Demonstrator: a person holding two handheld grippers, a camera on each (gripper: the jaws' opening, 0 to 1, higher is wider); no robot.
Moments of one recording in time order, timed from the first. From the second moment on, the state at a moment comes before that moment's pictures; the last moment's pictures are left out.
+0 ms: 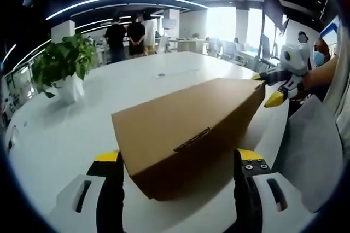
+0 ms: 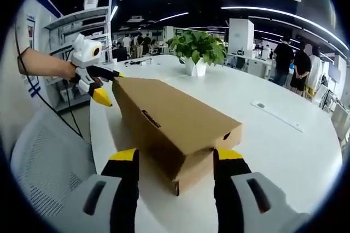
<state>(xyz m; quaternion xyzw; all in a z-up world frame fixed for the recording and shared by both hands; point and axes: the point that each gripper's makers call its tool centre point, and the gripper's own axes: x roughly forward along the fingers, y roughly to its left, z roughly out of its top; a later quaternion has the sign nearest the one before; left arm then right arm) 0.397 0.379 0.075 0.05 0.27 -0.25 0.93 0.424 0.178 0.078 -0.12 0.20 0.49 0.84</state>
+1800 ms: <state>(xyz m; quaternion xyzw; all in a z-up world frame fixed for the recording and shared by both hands) 0.477 0.414 0.149 0.07 0.23 -0.19 0.95 0.496 0.189 0.150 -0.12 0.13 0.47 0.87</state>
